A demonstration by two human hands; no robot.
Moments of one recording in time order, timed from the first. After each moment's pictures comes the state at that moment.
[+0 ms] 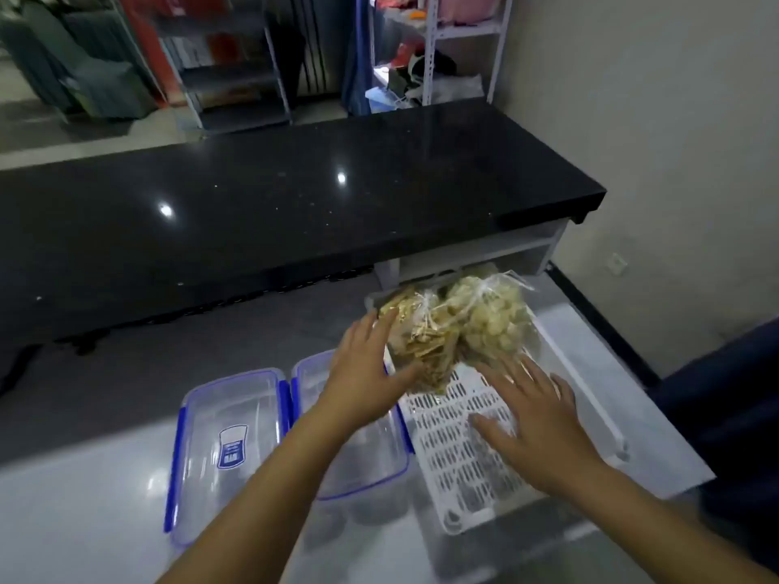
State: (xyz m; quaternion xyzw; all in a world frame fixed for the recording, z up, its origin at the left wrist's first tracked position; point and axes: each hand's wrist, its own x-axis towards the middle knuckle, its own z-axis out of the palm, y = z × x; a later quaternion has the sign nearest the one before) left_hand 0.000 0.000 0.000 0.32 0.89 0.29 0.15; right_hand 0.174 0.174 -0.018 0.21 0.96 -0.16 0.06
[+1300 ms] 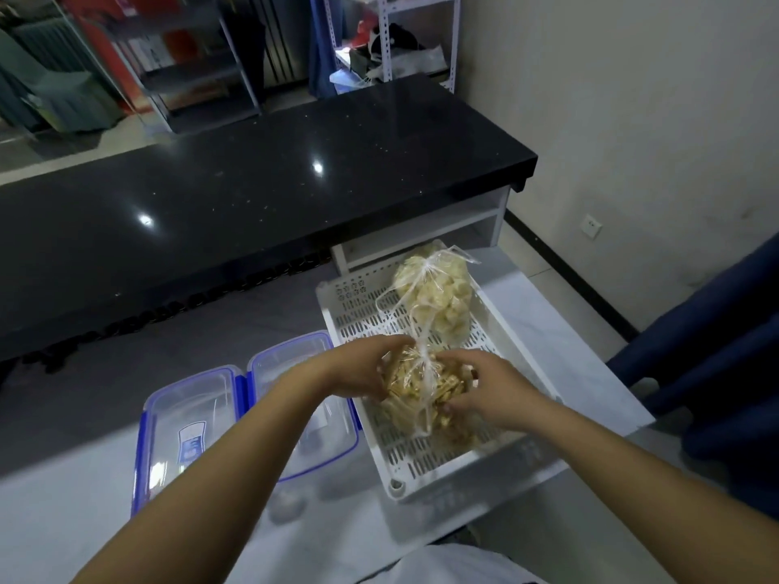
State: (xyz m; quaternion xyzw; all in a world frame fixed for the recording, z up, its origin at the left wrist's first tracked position) left_hand 0.016 0.066 0.006 0.43 0.81 0.10 0.37; right_hand 0.184 0.225 -0.033 0.24 0.84 -0.49 0.08
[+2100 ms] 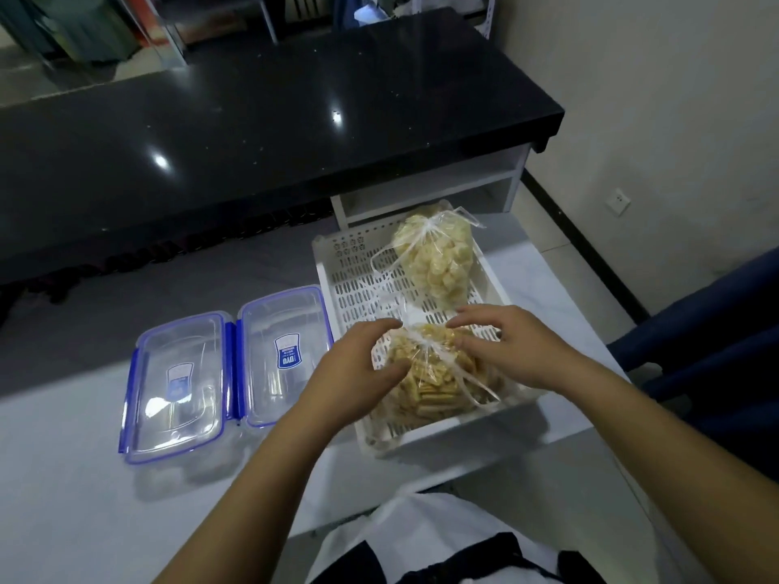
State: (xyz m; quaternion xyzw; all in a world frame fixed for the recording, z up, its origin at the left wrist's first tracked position) left_hand 0.101 0.039 -0.014 0.28 0.88 0.32 0.21; right_hand 0.199 0.266 -0.015 0.15 0.87 -0.47 0.05
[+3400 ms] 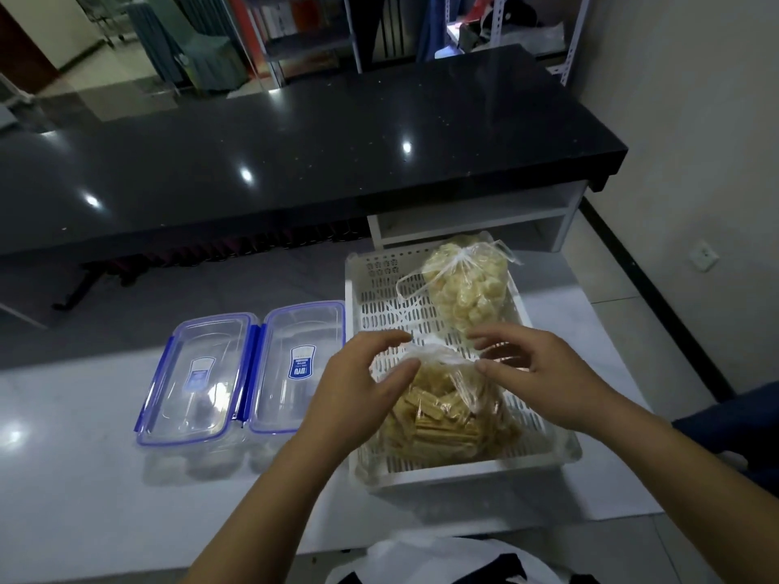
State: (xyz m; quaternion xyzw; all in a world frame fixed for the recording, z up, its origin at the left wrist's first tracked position) left_hand 0.117 0.058 -0.008 0.20 0.89 0.41 0.08; right_hand 0.185 0.296 -0.023 0.05 0.84 -0.54 0.01
